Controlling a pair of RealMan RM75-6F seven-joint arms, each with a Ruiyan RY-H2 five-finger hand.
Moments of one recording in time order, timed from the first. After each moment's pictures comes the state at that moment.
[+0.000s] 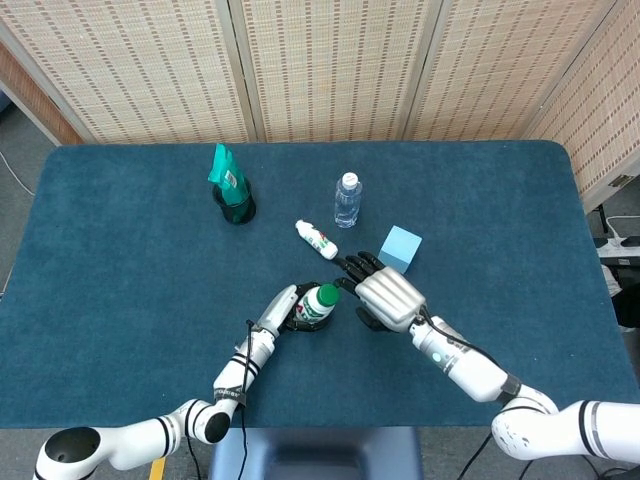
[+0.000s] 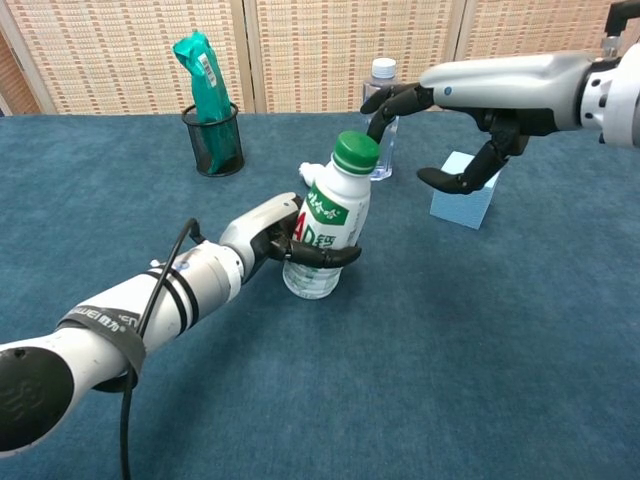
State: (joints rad) left arm -0.77 -2.03 -0.32 -1.07 1.19 0.77 -0.49; right arm 0.85 -1.16 0.13 -1.93 -1.15 0.86 -0.35
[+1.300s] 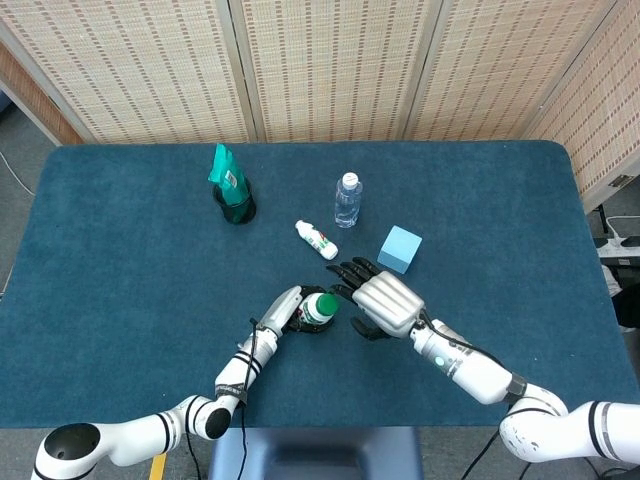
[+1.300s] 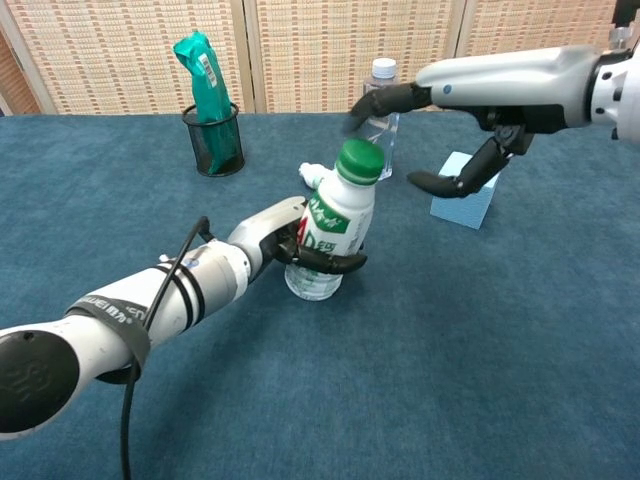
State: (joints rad) left arm -0.81 -2.03 -0.31 -1.07 1.15 0.68 -0.44; right arm 0.85 -1.12 0.12 -1.94 -1.23 0.82 -0.27
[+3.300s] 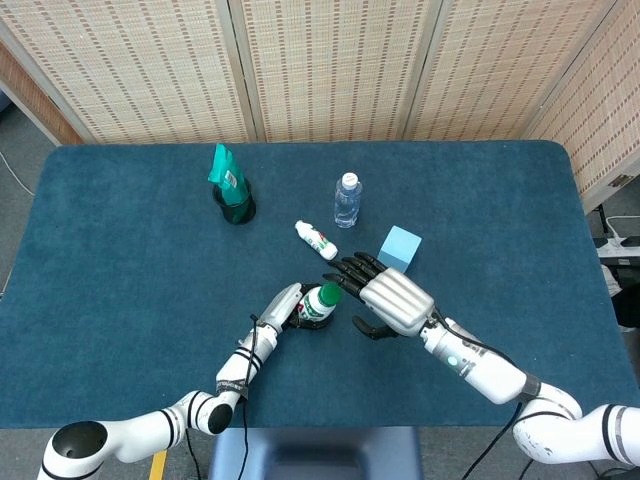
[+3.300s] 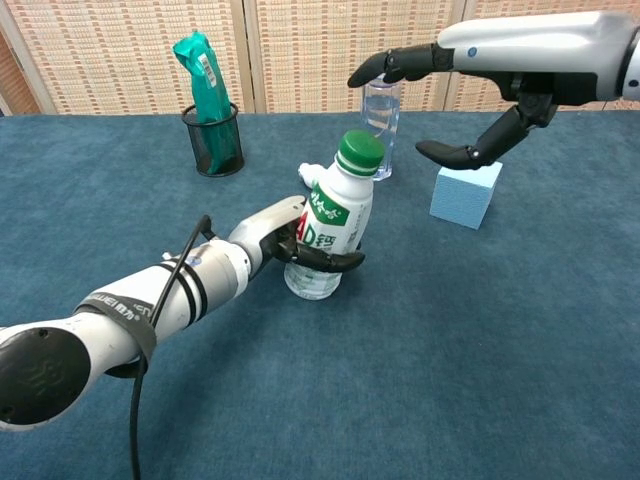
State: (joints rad) left arm -0.82 -2.05 -0.31 -1.00 1.15 0.63 -0.46; right arm 0.79 -1.10 0.13 -1.90 -1.39 0.89 -0.13
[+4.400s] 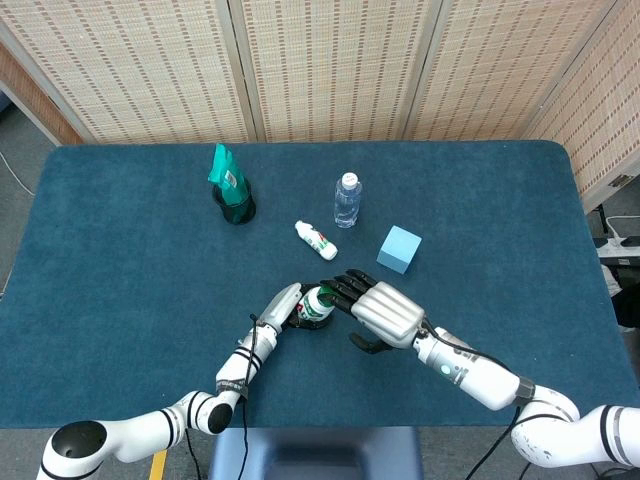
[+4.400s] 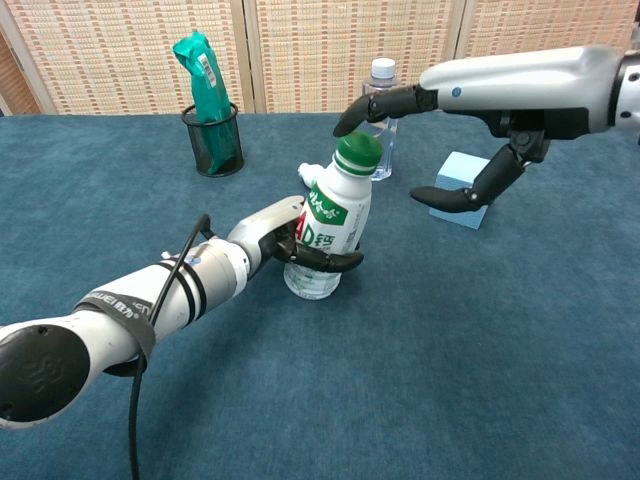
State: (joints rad) left arm -0.82 -2.04 -0.31 -1.00 1.14 0.61 -0.45; right arm 0.81 -1.08 0.11 -1.94 -1.42 0.81 -0.12
